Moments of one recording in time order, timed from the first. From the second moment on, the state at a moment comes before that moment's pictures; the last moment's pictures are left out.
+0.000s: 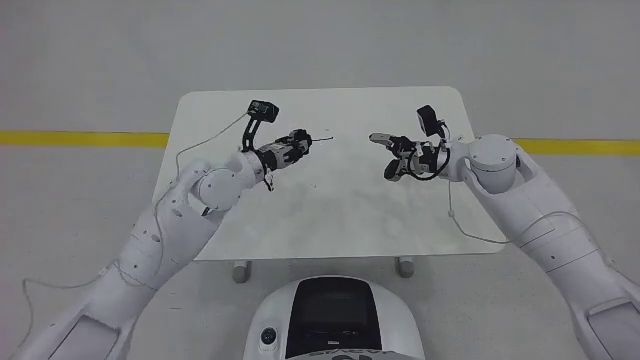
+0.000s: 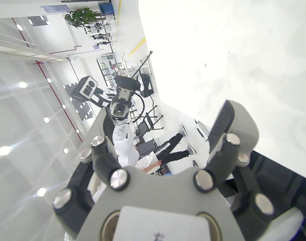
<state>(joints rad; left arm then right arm) 1.03 -1.05 -0.91 -1.45 0.32 -0.16 -0.50 -0.96 -0.95 0.90 -1.36 0.48 0.31 0.77</state>
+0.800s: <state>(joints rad) 0.98 -1.06 -1.00 -1.24 -0.35 -0.25 -0.94 -0.99 -0.95 0.92 -1.32 0.46 0.14 0.86</state>
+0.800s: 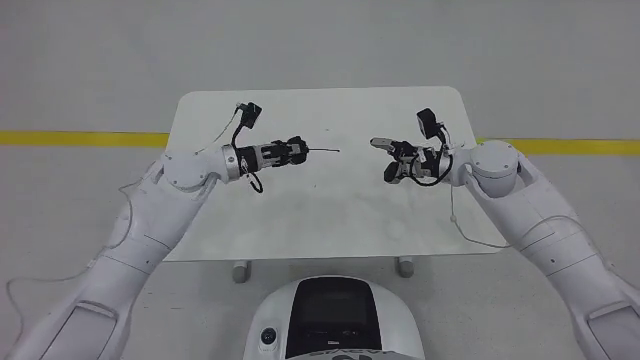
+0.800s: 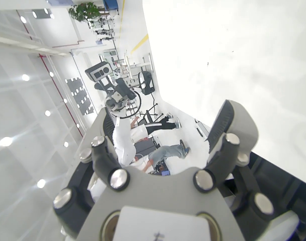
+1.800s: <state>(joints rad) 0.92 -1.10 -0.93 -1.07 -0.86 -0.21 -1.36 -0.95 -0.99 0.93 -1.08 0.76 -0.34 1.39</state>
